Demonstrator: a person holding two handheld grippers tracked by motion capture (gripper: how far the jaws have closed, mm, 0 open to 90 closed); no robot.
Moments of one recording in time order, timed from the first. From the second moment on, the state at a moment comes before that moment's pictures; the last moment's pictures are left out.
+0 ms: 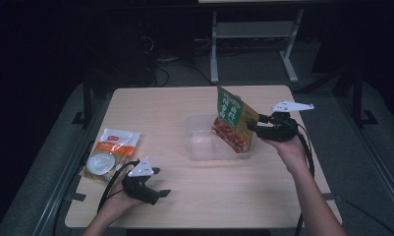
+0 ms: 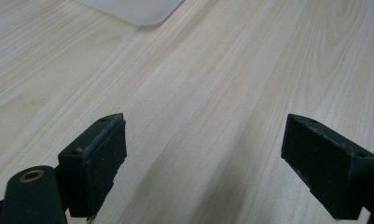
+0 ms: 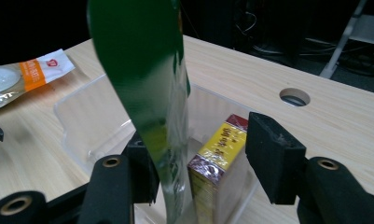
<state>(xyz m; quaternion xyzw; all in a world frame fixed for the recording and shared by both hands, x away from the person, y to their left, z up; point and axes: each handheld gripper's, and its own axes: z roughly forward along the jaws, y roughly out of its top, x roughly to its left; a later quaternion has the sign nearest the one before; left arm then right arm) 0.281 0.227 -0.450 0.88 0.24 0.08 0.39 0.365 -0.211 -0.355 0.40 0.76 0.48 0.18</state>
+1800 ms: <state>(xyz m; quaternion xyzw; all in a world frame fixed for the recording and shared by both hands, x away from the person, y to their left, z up) 0.301 0.281 -0.419 0.85 0.35 0.15 0.37 0.284 -0.151 -0.439 0.26 0.88 0.38 0.07</state>
